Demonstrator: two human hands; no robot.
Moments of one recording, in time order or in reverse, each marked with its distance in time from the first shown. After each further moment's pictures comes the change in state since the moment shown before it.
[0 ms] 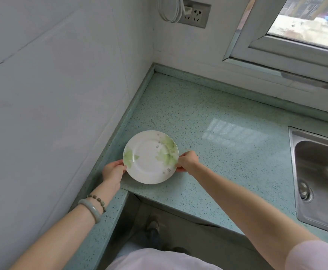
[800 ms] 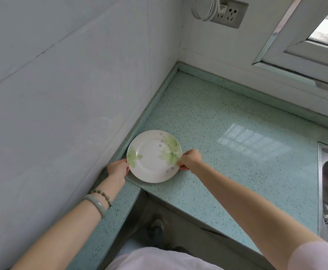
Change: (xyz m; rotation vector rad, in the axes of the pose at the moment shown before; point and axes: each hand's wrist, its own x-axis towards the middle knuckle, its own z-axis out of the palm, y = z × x) left_hand 0.009 0.004 -0.025 -0.236 0.125 -0.150; right_hand 0.011 -0.025 0.038 -0.073 -0.116 -0.034
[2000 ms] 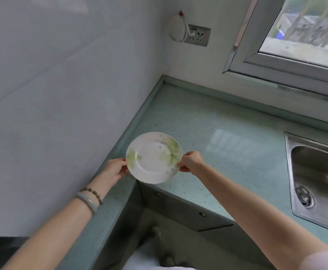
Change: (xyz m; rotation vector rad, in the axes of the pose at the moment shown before) left_hand -0.074 0.012 -0.034 0.112 -0.312 0.014; right_hand -0.090 0.036 -0.032 0.105 0.093 -0.056
